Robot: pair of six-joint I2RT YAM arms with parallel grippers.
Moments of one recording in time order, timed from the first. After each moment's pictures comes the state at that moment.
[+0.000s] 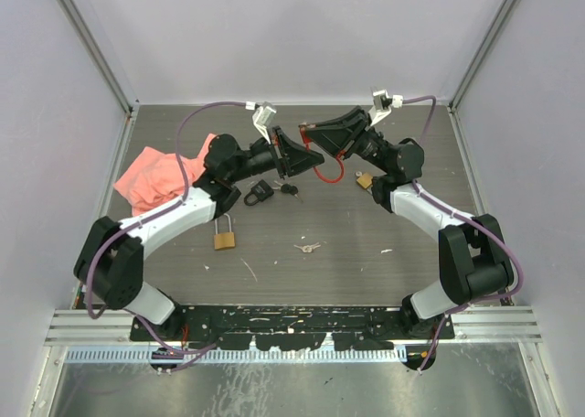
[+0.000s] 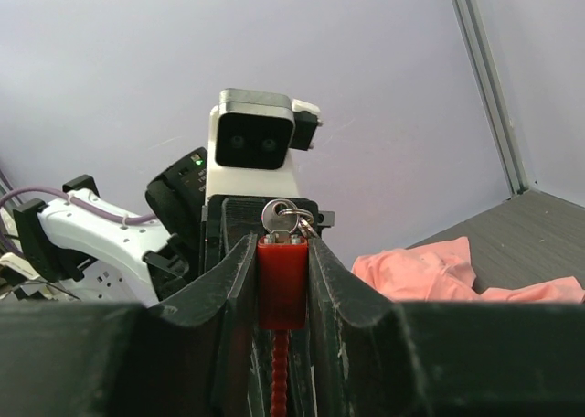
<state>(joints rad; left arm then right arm) -0.62 1.55 1.05 0.80 0.67 -0.78 0.32 1.50 0.90 1.34 -0.79 1.04</state>
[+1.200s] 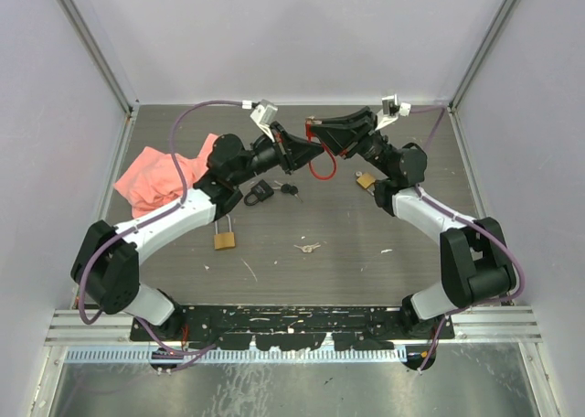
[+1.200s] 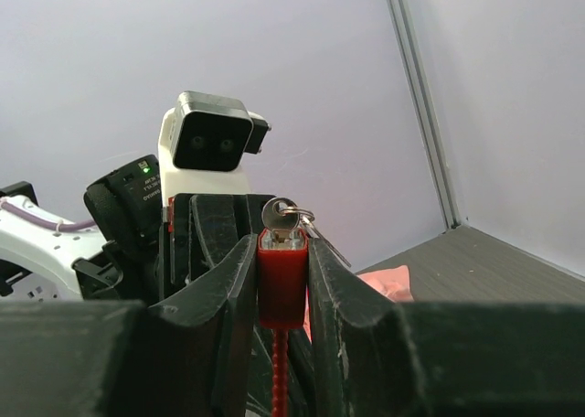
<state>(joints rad) -0.67 1.50 1.08 0.63 0.42 -0.56 0.32 1.49 0.86 1.36 -0.69 0.91</state>
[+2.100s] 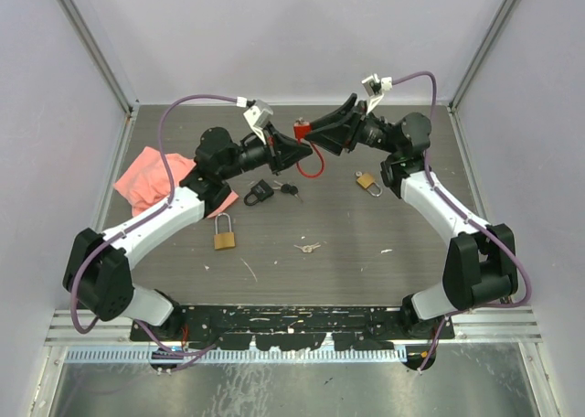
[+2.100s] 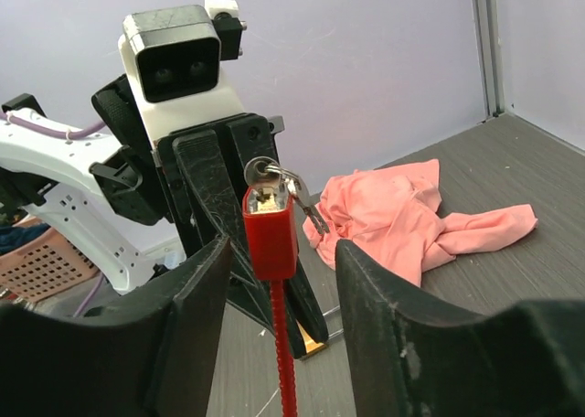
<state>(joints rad) -0.61 1.44 1.08 0.51 0.56 -0.36 0.27 1.46 1.07 0.87 -1.02 0.79</state>
